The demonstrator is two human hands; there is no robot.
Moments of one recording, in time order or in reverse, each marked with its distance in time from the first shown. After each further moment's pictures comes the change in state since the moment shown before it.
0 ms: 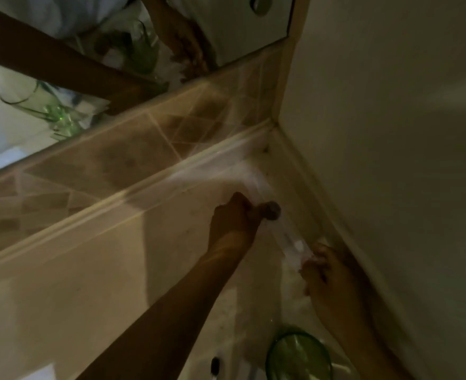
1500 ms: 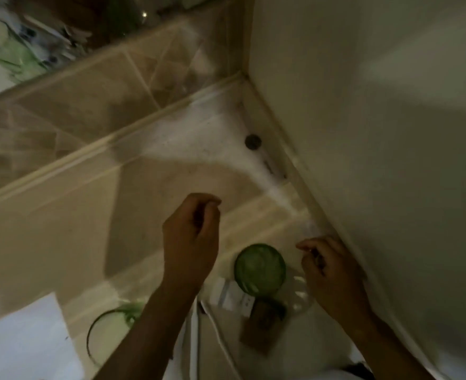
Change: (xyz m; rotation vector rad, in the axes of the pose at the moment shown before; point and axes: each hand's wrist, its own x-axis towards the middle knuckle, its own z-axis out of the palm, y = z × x) left_hand -0.160 -0.035 -0.018 -0.354 0.371 0.341; right_hand -0.070 0.091 -0.044 -0.164 0.044 -0.351
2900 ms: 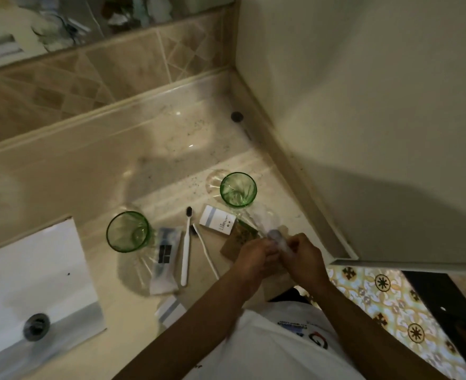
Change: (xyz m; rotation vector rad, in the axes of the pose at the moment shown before) left_hand -0.213 0.014 0.068 -0.743 -0.597 -0.953; right_hand -0.133 0.054 0.003 0.007 -0.112 0.344
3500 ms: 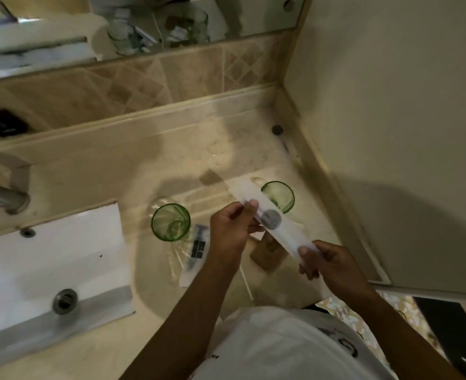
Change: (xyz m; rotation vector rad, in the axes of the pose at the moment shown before) left_hand -0.044 0.066 -0.075 -0.122 0.294 0.618; right_hand -0.050 -0.074 -0.036 0.345 -0.299 -0.304
